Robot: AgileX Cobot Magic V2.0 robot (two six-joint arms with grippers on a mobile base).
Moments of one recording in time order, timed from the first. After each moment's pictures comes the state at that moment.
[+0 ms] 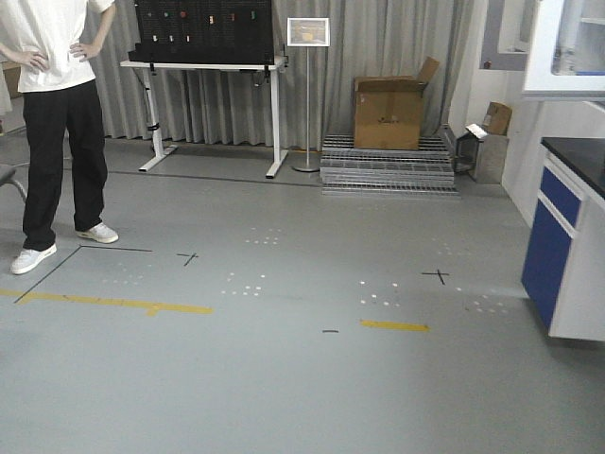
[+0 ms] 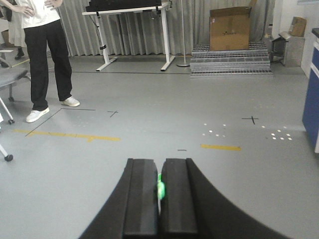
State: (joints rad) left arm -0.21 0.45 -0.47 -0.91 0.29 0.86; right arm 0.21 0.37 -0.50 -0.17 0.38 0.27
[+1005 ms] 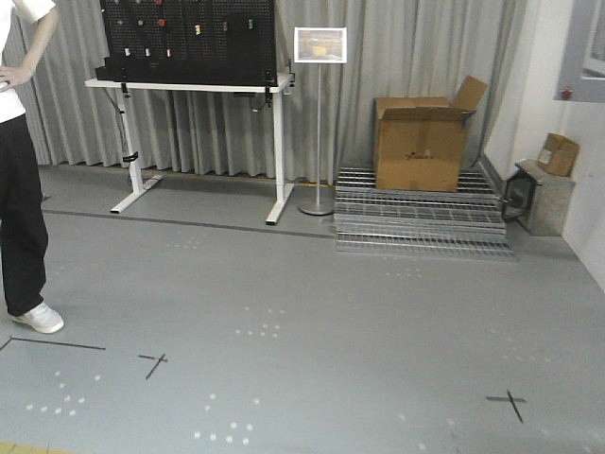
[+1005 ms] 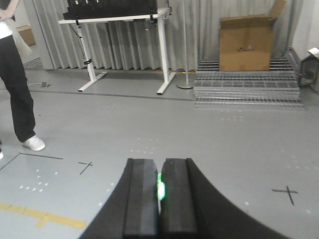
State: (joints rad) left arm -0.21 0.45 -0.47 -0.91 0.29 0.86; right arm 0.21 0.37 -0.50 -0.17 0.39 0.27
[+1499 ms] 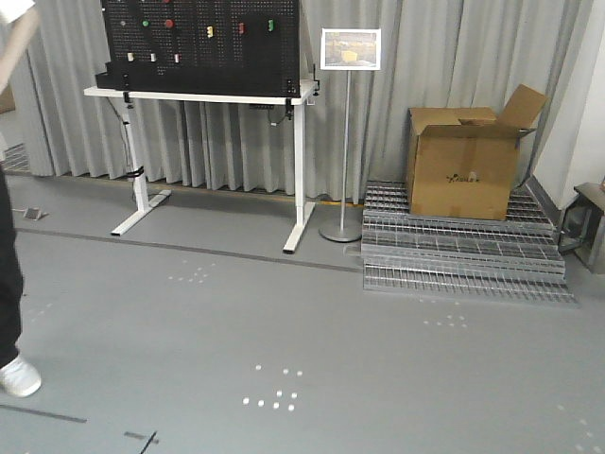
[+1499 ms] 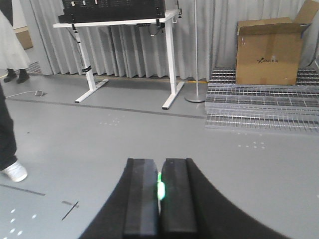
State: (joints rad) left arm -0.21 0.45 -0.47 -0.91 0.29 0.86; right arm 0.21 0.37 -0.50 -0.17 0.39 0.27
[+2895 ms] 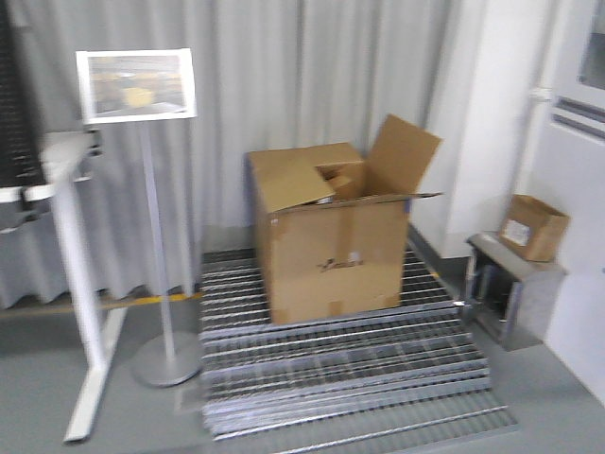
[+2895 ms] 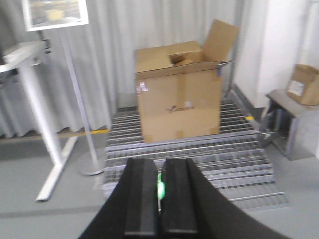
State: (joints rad) left arm -0.21 0.45 -0.47 -0.91 0.29 0.86; right arm 0.21 0.37 -0.50 -0.17 0.39 0.27
